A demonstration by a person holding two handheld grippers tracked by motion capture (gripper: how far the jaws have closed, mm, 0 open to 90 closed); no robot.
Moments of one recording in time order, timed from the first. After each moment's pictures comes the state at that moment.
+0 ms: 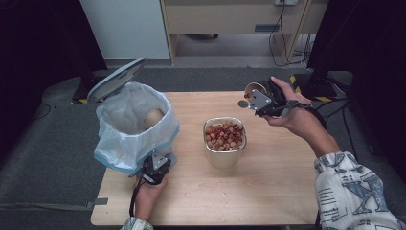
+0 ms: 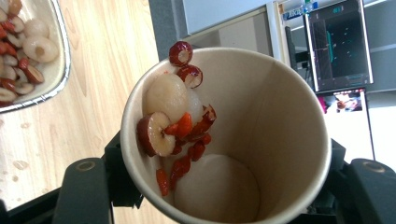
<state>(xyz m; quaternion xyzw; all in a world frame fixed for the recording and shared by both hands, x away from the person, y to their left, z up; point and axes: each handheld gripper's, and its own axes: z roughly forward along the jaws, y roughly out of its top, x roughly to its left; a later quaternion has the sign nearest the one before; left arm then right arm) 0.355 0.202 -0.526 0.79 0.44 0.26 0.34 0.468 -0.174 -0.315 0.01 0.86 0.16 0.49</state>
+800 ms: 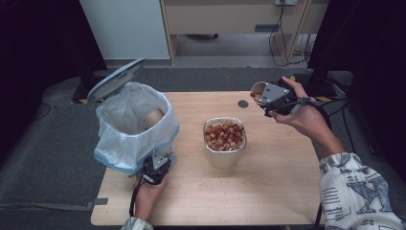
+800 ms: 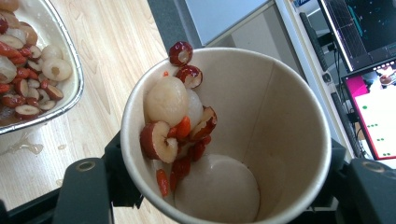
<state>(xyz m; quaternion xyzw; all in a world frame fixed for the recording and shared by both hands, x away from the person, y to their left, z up) 0.355 0.202 -0.526 0.79 0.44 0.26 0.34 0.476 -0.202 -0.314 0.08 0.86 0.24 0.44</state>
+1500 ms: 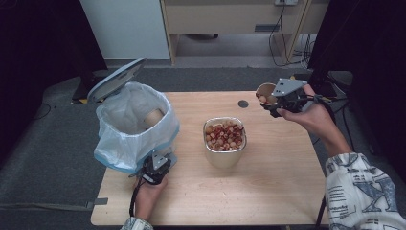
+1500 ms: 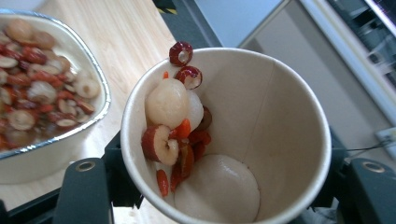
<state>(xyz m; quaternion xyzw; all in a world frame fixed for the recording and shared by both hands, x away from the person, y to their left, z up) 0.355 0.203 -0.525 0.79 0.44 0.26 0.34 0.484 -0.231 -0.315 0.15 0.87 0.32 0.34</state>
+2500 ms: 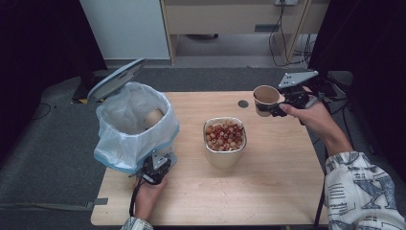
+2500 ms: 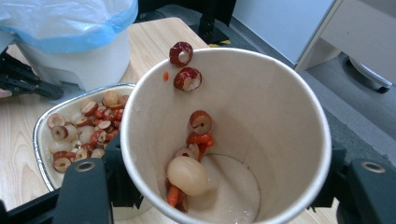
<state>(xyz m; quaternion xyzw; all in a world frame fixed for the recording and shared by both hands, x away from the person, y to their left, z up) 0.356 0.203 -0.525 0.79 0.44 0.26 0.34 0.491 -0.239 -0.314 0.22 0.85 0.44 0.18</state>
